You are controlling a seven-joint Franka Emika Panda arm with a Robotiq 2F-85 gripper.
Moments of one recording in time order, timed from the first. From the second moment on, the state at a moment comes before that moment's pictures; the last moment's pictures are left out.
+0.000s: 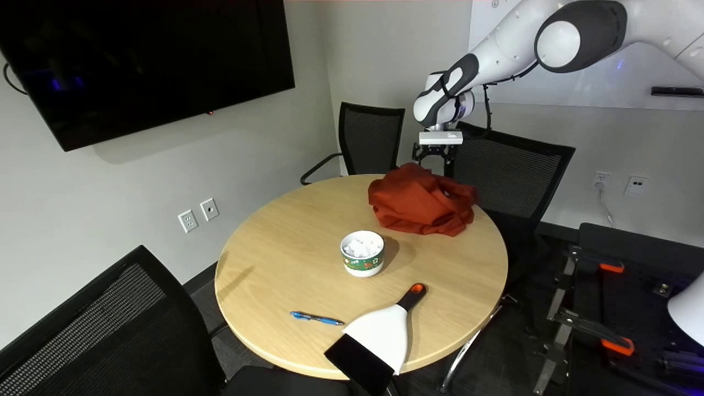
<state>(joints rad) -0.37 0.97 -0.23 -1.32 0.23 2.36 0.46</state>
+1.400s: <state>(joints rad) -0.36 1.23 -0.26 -0.97 0.21 2.34 0.71</state>
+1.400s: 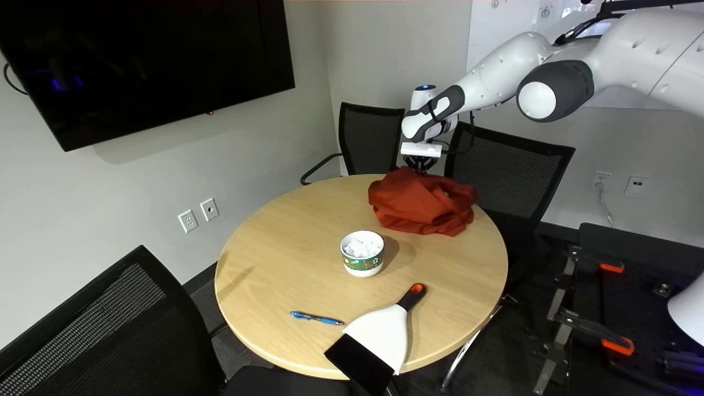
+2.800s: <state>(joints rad) -0.21 0.73 -0.52 -1.39 -0.06 2.29 0.58</state>
